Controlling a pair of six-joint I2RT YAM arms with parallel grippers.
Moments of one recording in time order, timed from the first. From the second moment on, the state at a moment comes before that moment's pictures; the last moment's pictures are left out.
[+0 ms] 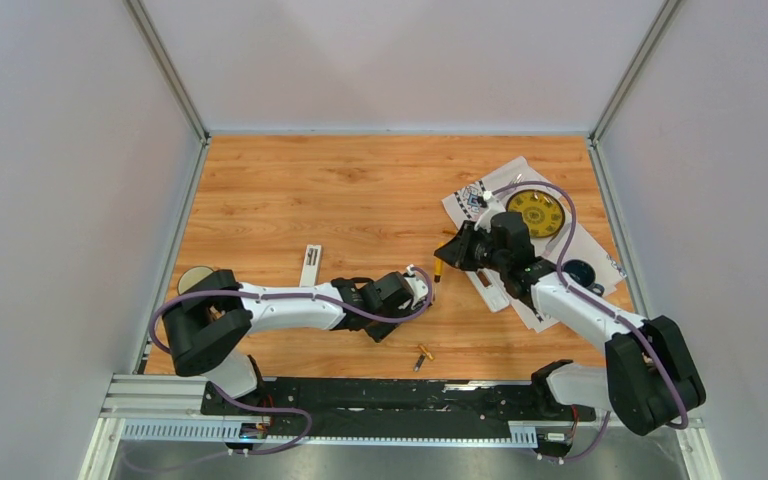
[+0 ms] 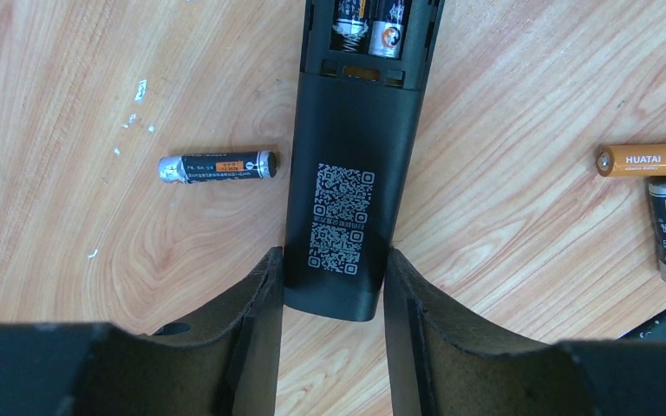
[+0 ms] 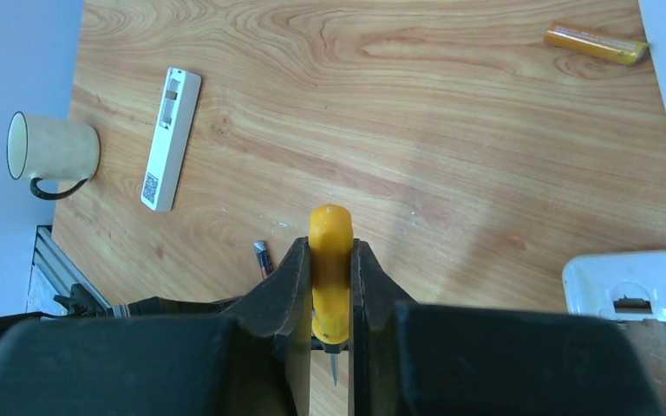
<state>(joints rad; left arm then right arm) -1.10 1.58 0.85 -0.37 -0.16 -0.13 0.42 1.24 0.61 0.11 -0.31 0.59</state>
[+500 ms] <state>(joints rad) -1.10 1.39 0.82 -0.37 -0.16 -0.16 0.44 1.15 0.61 0.14 -0.28 0.59</state>
